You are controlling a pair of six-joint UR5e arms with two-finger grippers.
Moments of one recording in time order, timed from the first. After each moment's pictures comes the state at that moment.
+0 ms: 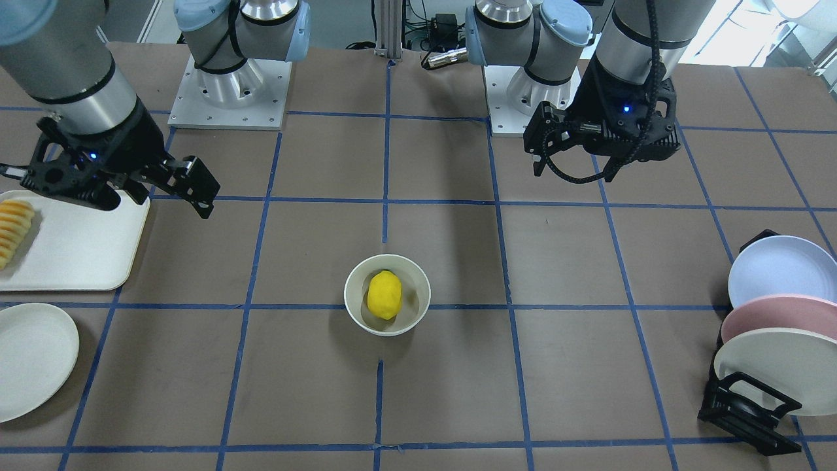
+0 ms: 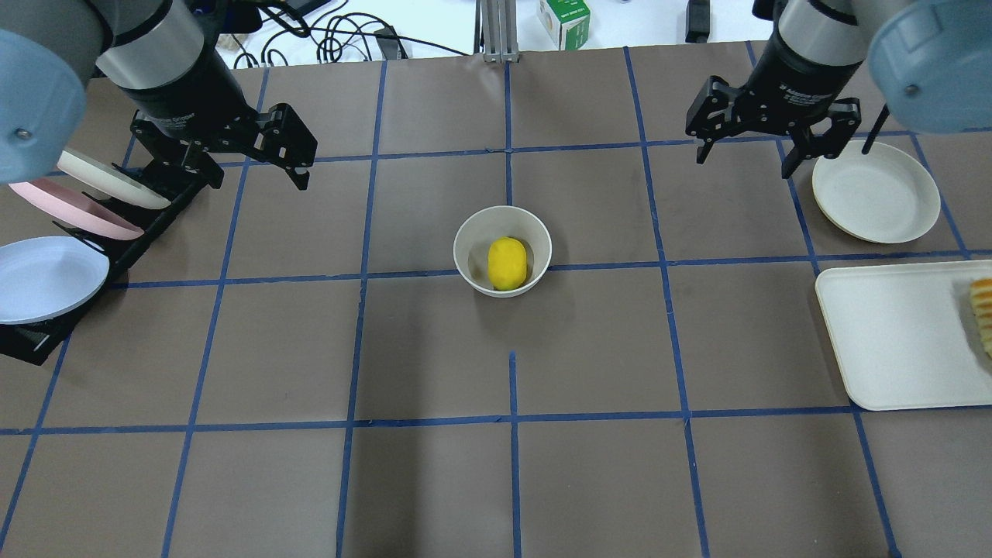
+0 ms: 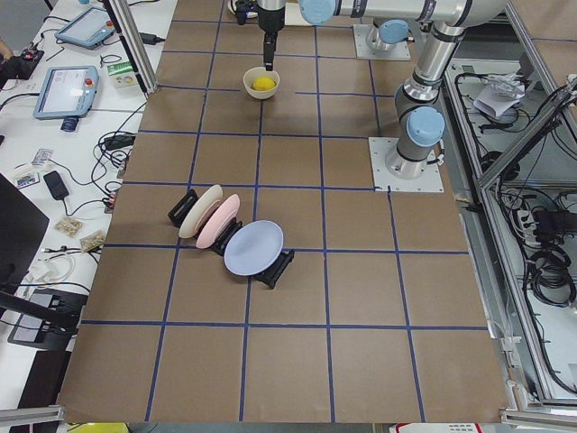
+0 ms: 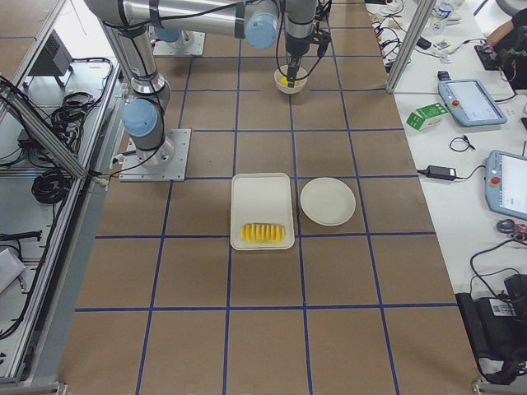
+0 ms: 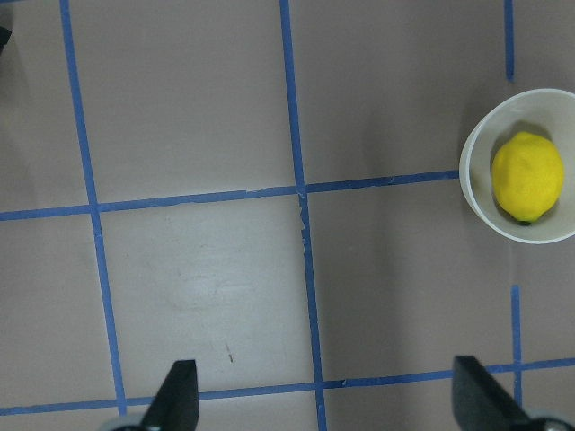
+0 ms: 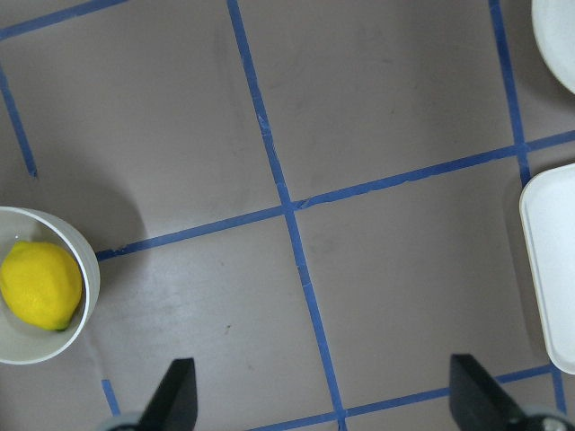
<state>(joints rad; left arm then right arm) -1.56 -1.58 -1.54 -1.56 1.57 0.08 1.50 -1.53 1.59 -1.65 -1.53 0.15</state>
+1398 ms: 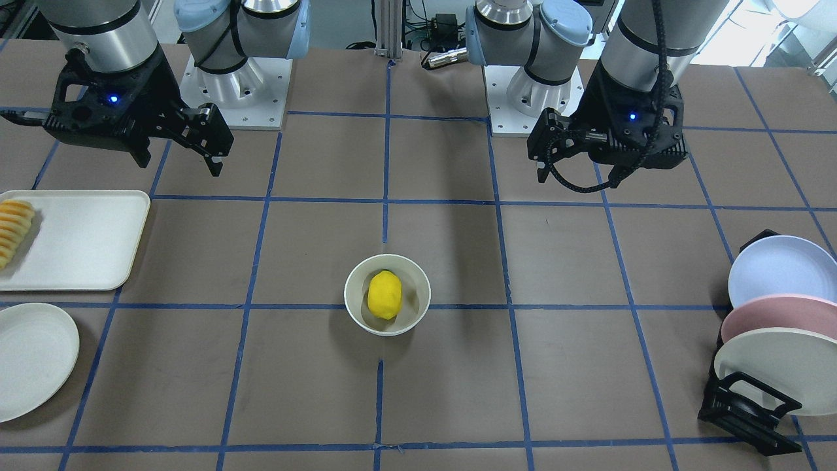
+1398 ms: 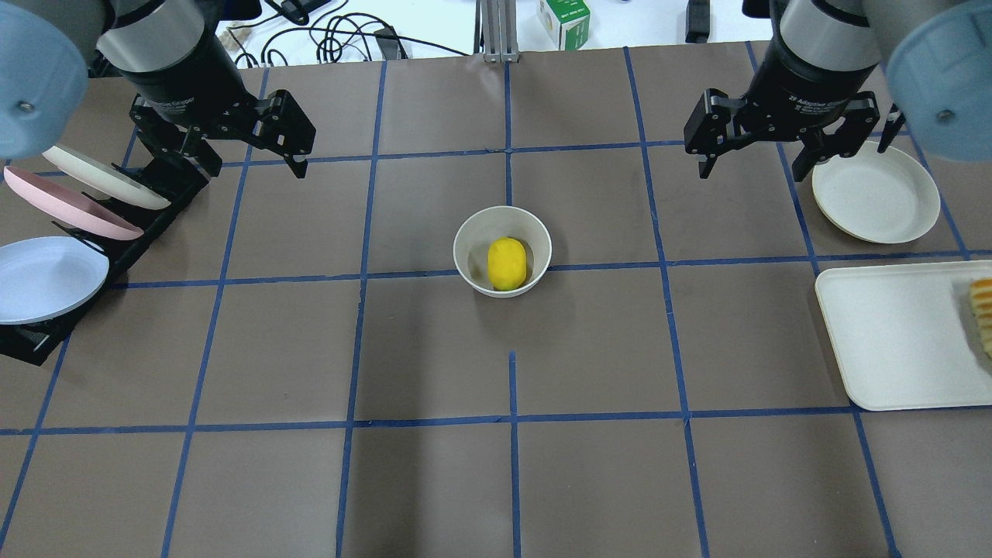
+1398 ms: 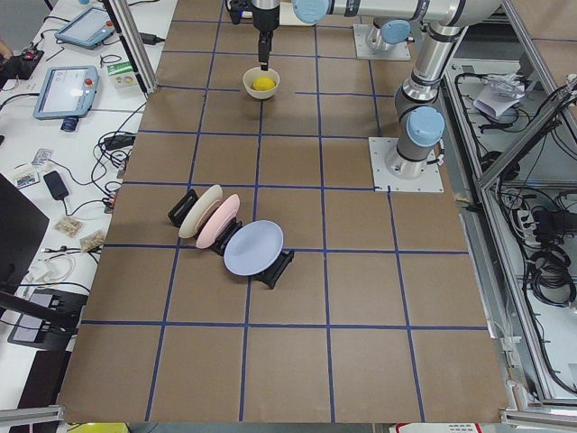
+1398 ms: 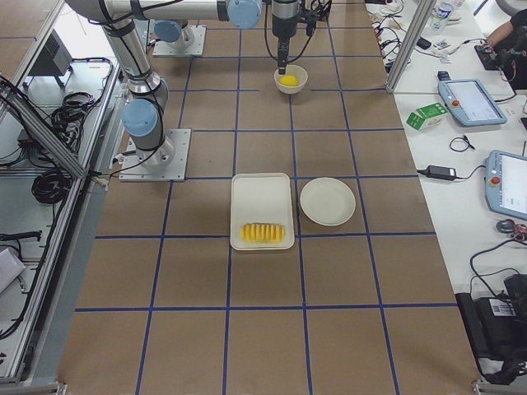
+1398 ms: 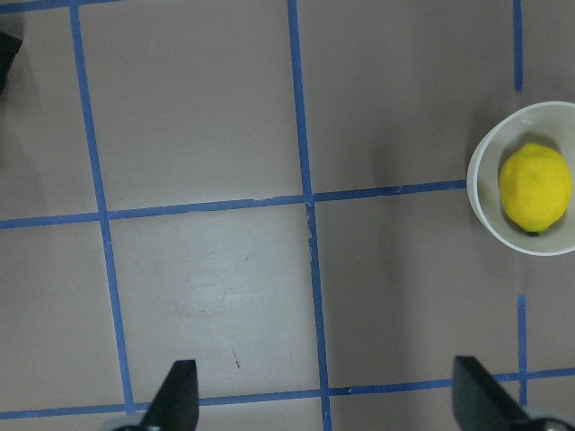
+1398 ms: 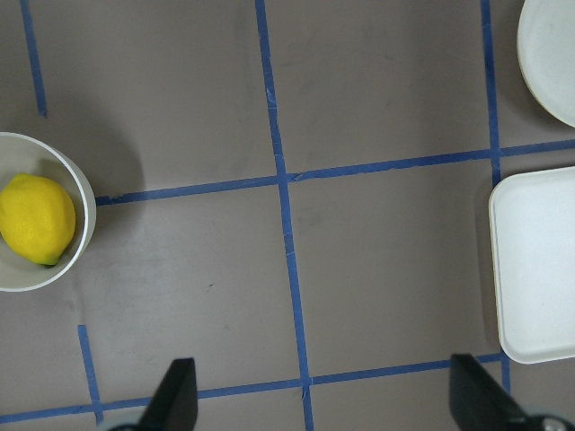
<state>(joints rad) -1.56 -1.61 -1.51 -1.57 1.57 0.08 1.56 -1.59 1.59 -1.60 -1.59 0.09</state>
